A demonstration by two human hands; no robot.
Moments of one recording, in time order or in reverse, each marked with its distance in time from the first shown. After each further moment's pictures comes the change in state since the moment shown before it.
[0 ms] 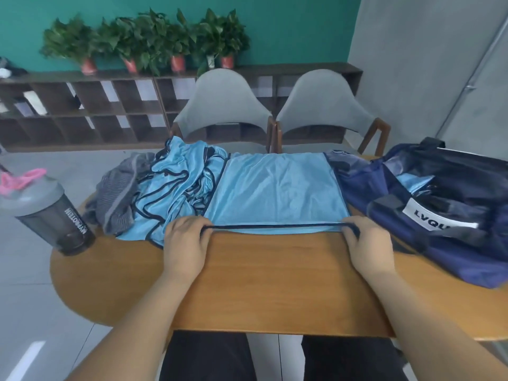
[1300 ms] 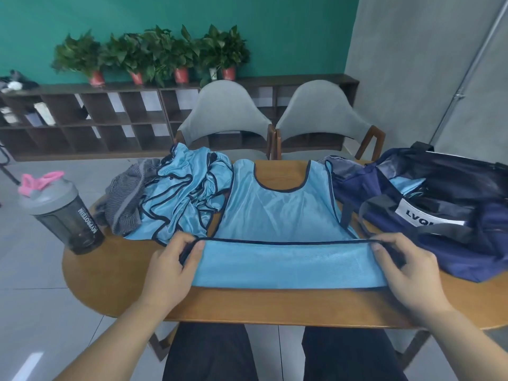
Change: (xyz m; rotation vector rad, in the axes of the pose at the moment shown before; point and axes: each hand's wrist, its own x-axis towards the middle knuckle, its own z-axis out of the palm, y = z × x) left_hand -0.054 0.027 -0.085 -0.390 -0.066 -0.088; right_hand -0.063 0.006 -0.092 0.245 0.031 -0.137
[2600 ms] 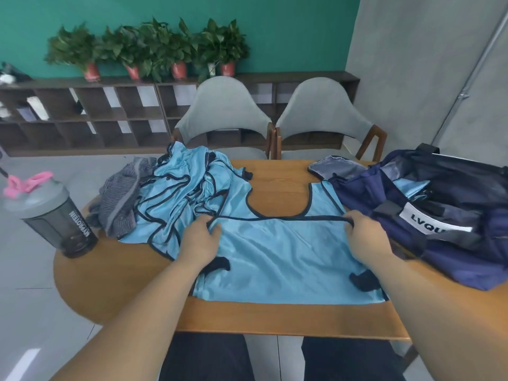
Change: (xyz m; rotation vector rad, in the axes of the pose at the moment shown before) left_hand 0.087 -0.019 0.073 0.084 -0.181 -0.416; right_hand 0.089 0.018 0.084 -0.395 -0.282 0.332
